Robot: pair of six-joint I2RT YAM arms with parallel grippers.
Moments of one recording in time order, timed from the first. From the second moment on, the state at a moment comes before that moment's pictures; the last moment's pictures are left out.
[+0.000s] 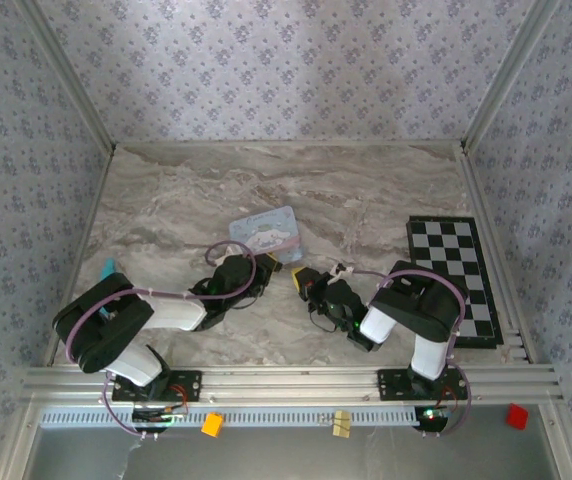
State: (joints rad) left arm -0.84 1.50 0.42 0.67 -0.13 -1.64; right arm 0.95 1.81 0.29 1.30 0.27 1.75
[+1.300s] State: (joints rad) left arm -0.85 1.52 0.40 0.68 -0.15 -1.63; right arm 0.94 1.79 0.28 1.30 0.26 1.75
